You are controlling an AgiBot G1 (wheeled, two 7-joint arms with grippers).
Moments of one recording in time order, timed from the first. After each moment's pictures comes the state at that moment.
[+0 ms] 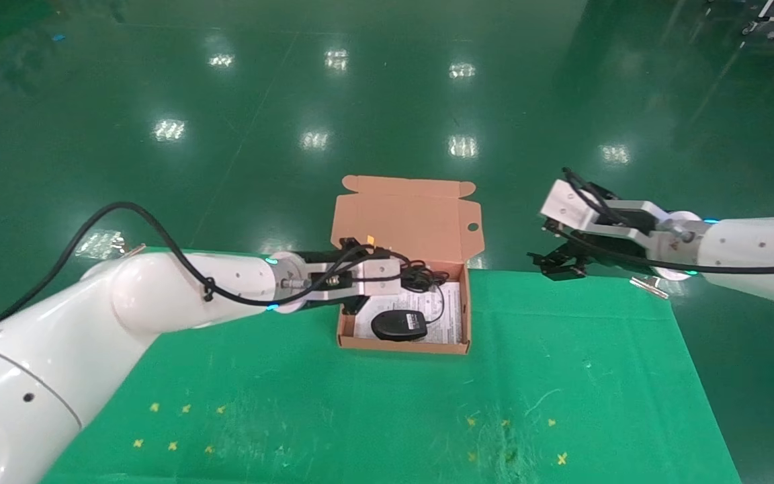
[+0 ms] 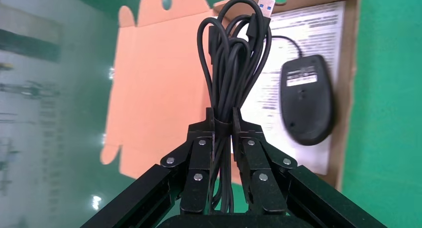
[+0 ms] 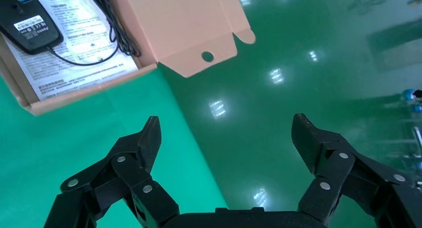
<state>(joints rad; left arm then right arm) -1.54 1.37 0.99 -0.63 1.78 0.61 0.08 1.64 -0.89 -1.14 0.89 -1.67 -0.59 0.38</state>
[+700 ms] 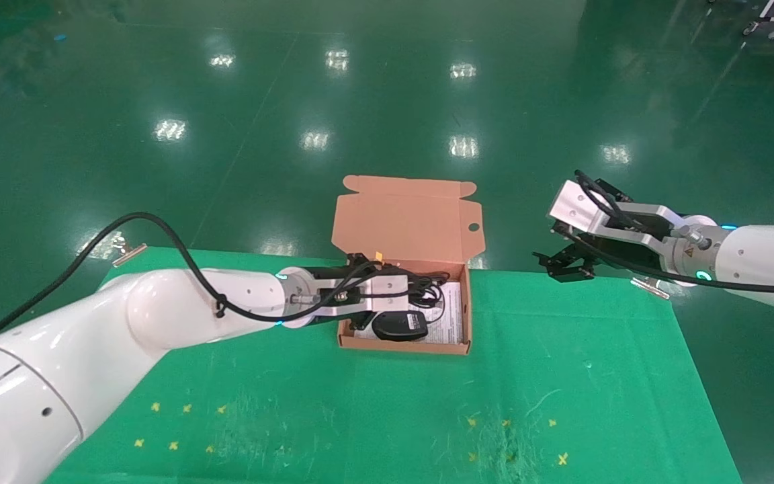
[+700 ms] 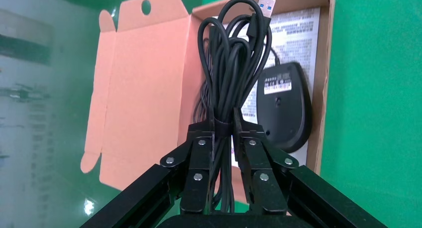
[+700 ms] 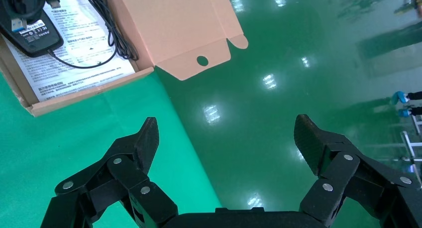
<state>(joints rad) -1.55 1.38 1.19 -0.61 1.60 0.54 0.07 1.62 -0.82 -1.14 1.00 -1.71 -0.56 0.45</state>
